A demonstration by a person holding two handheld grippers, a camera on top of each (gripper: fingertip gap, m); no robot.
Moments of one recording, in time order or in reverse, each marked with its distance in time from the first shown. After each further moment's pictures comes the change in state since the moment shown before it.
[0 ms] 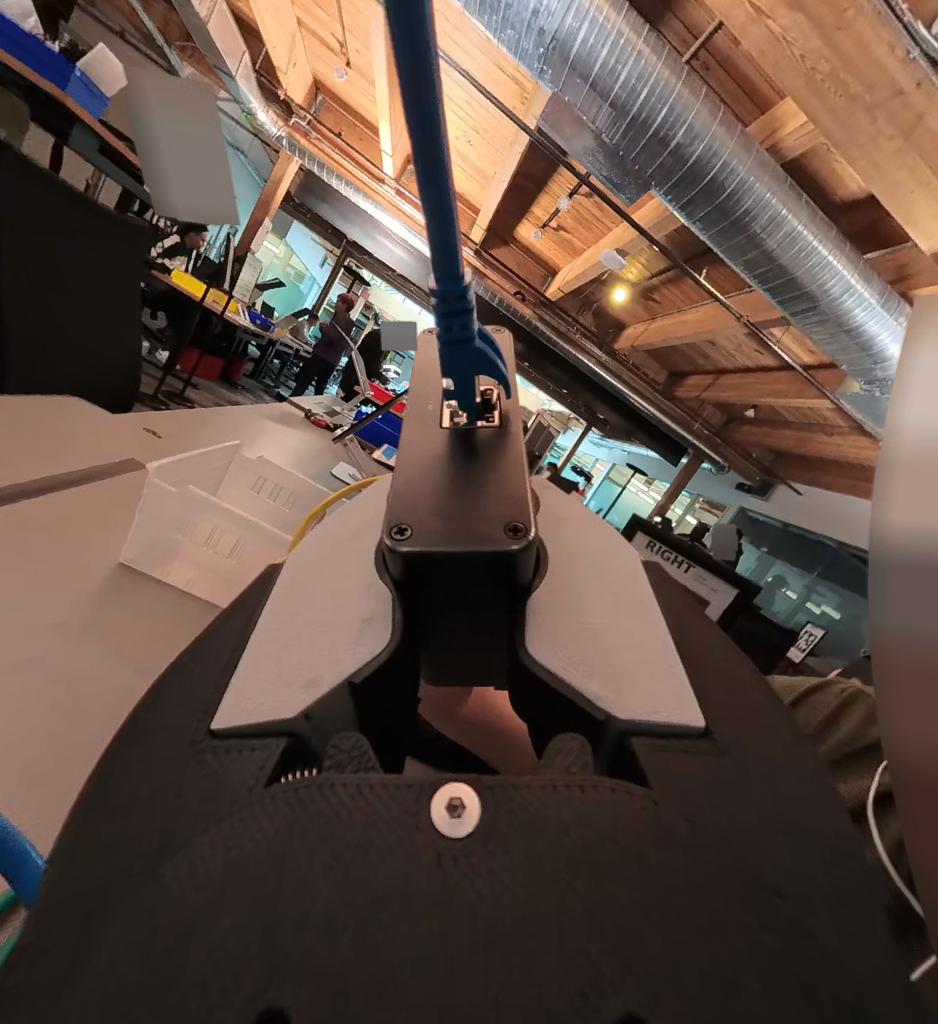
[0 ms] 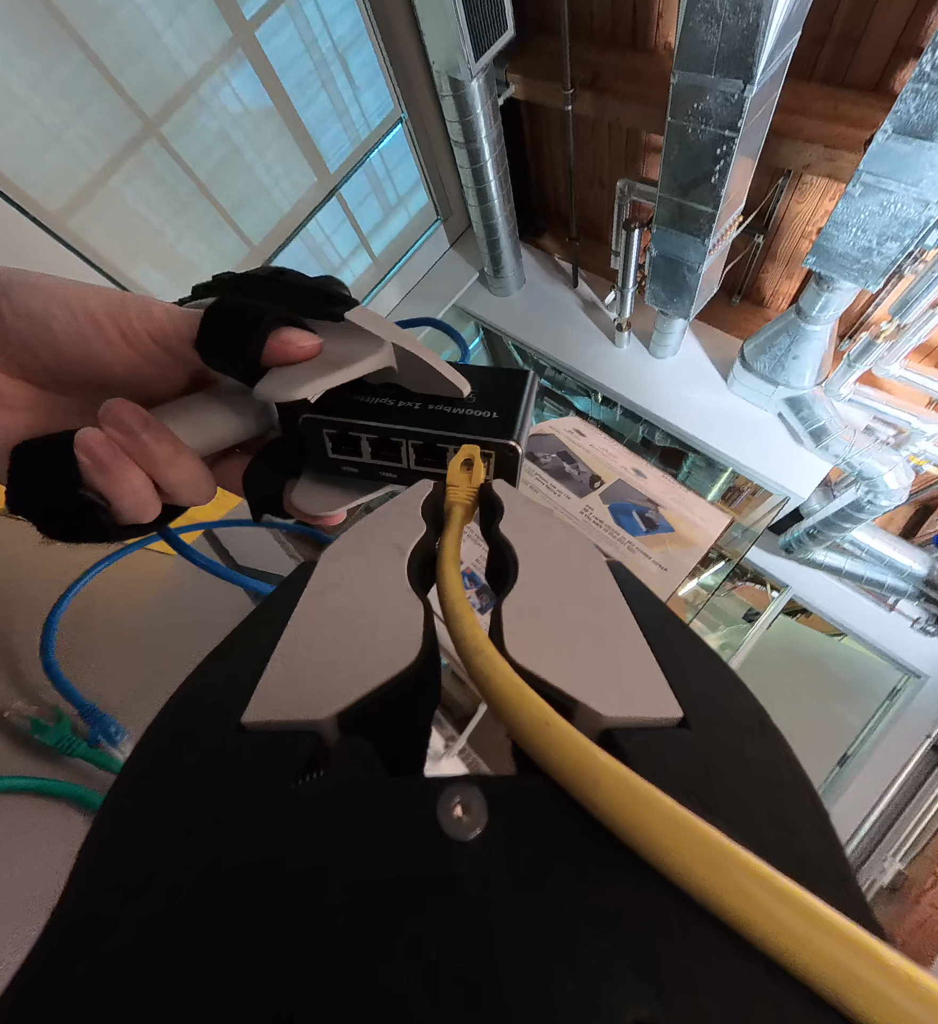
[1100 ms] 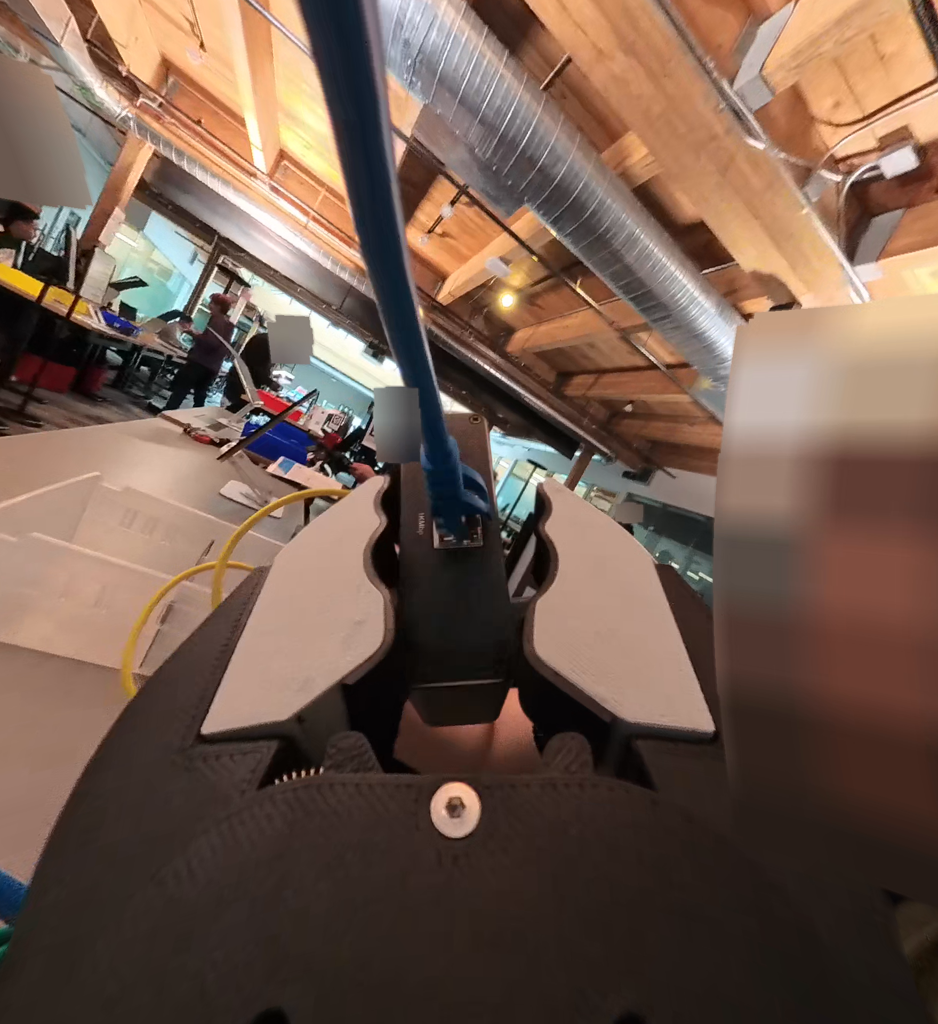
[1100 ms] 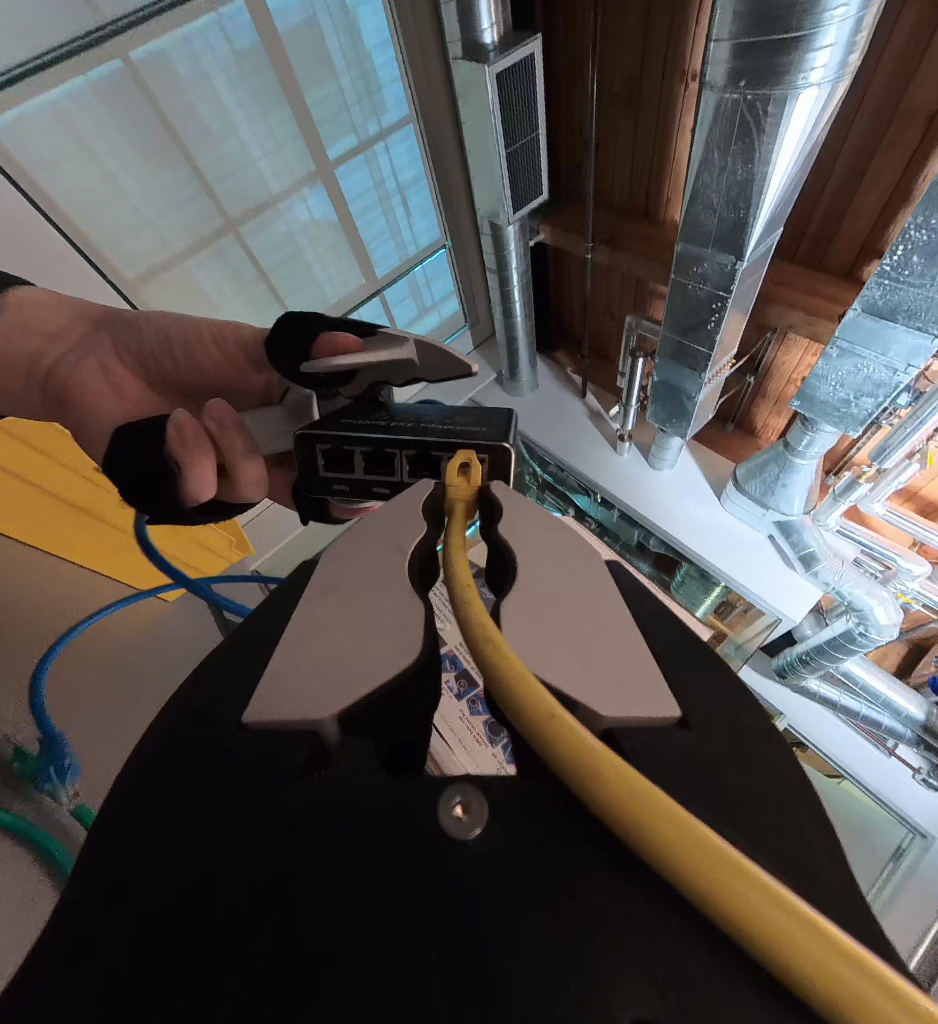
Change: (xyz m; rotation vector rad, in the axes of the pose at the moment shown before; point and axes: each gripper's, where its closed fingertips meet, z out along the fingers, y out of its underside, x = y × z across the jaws) left arm 0.046 -0.020 -0.009 0.004 0.217 -0.042; right arm 0.000 -0.044 -0.012 0.185 -0.064 -0.109
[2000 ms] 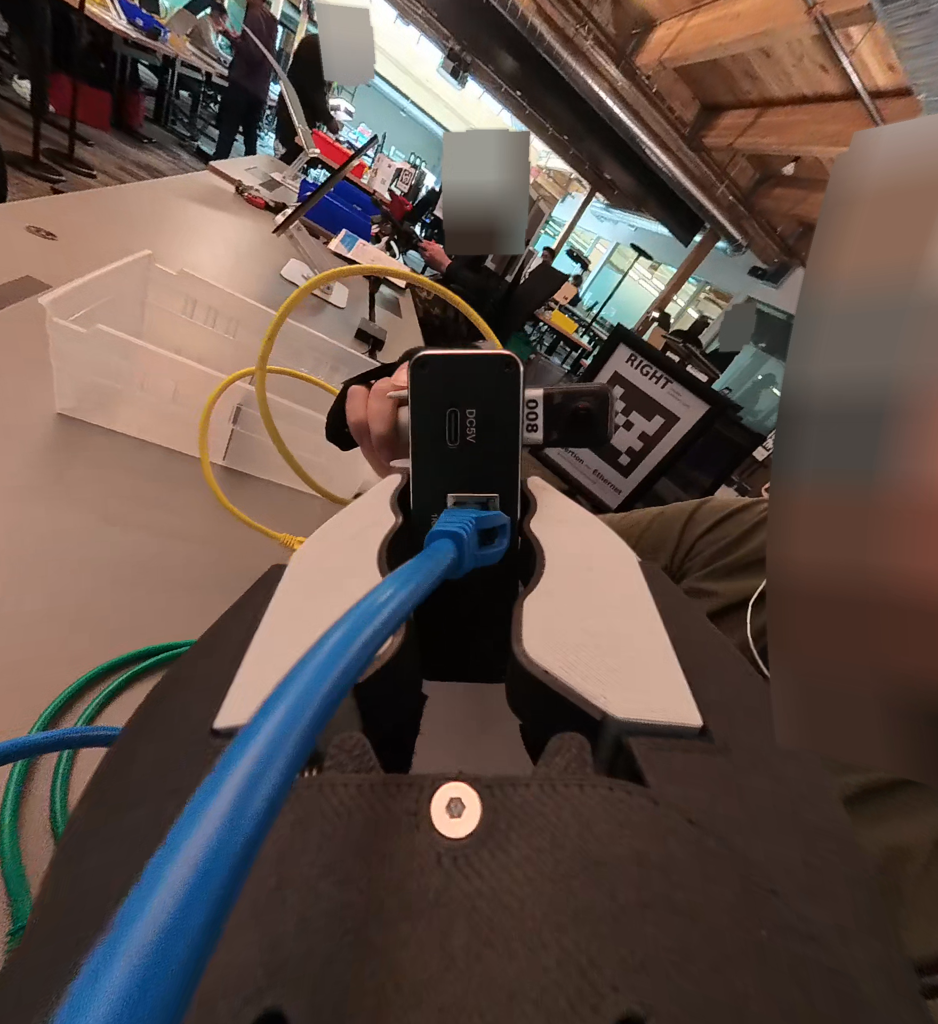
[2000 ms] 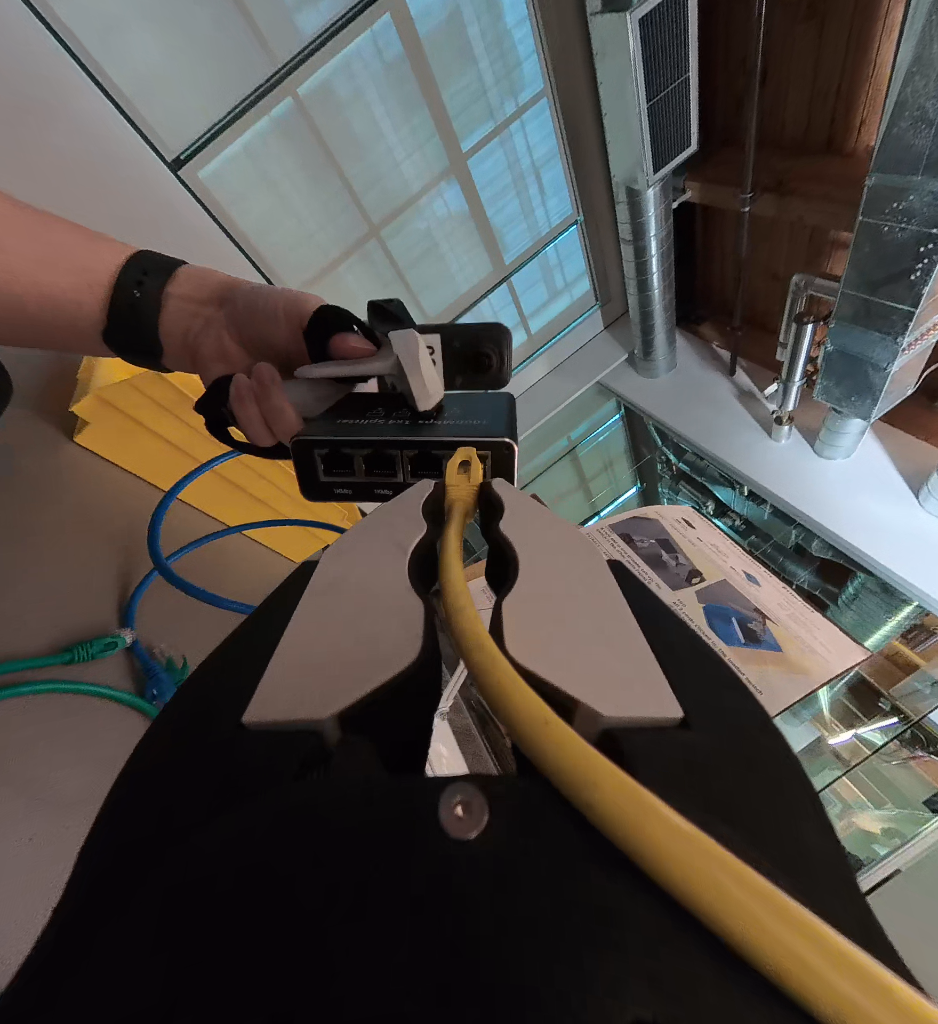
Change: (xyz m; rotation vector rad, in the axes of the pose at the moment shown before) left arm -0.016 0.049 -0.017 -0.446 -0.182 0.001; right arm -0.007 0.010 -0.006 -0.028 -0.259 0.124
